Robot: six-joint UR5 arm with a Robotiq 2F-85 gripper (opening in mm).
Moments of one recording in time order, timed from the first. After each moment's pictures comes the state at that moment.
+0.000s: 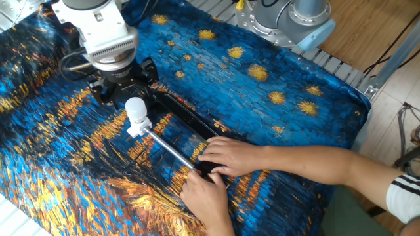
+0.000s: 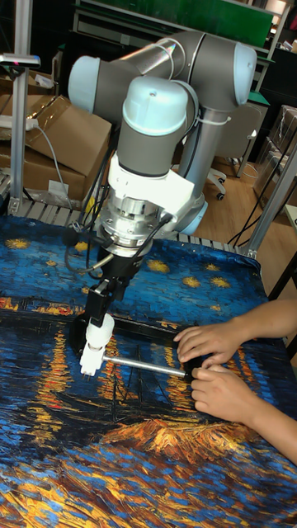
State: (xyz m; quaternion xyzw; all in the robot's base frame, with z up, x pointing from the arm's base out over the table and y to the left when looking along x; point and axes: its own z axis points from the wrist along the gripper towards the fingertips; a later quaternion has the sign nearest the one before) arm 0.566 -0.054 0.129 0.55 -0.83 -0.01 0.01
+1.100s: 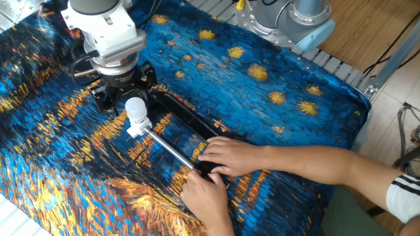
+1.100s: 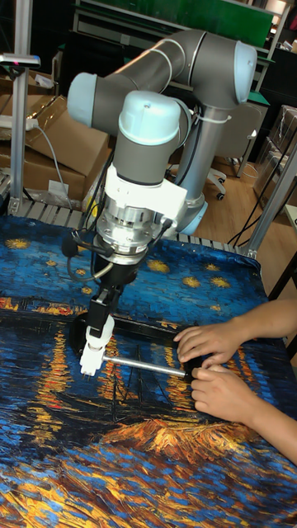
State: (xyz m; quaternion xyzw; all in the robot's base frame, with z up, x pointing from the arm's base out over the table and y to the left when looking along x) arm 0.574 -0.056 0.109 0.61 -0.79 0.01 -0.01
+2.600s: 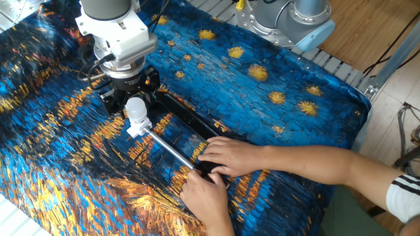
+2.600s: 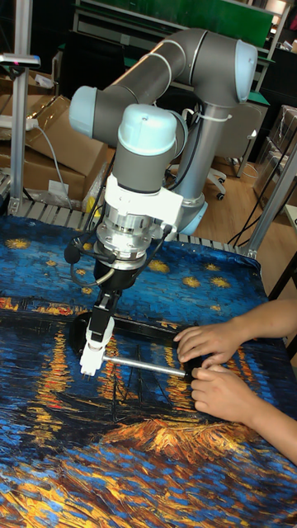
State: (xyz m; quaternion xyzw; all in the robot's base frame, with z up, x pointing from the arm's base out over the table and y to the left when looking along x) arm 0.567 -0.053 0.092 0.63 -0.78 0.02 -0.02
